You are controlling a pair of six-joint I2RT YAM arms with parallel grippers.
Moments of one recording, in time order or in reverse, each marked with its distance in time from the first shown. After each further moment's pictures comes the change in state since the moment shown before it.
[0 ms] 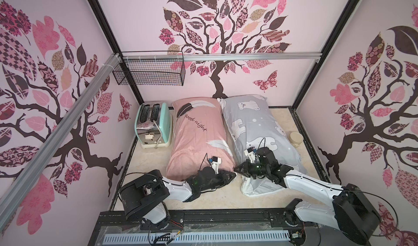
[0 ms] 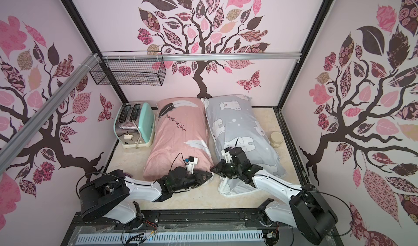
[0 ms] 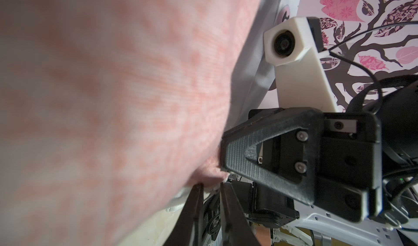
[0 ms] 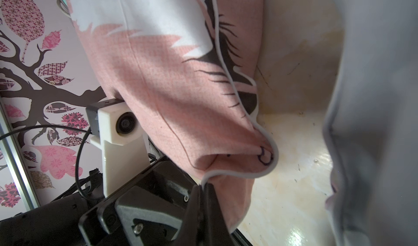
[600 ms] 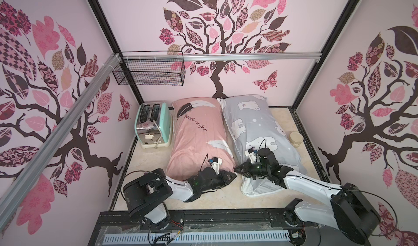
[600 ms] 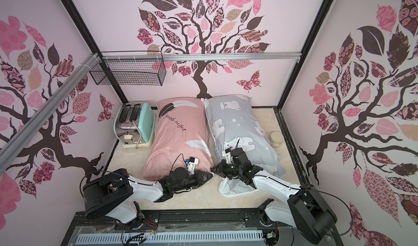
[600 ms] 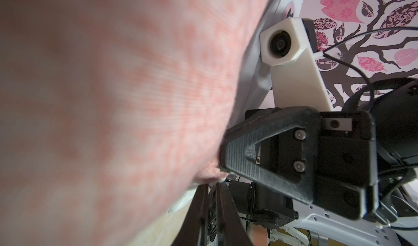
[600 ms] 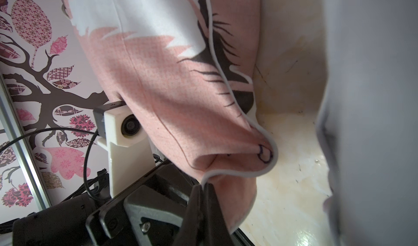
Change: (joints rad) left arm -0.007 0.032 0.000 0.040 -0.002 -0.021; right arm -0.015 0.006 -0.031 0.054 -0.023 0.033
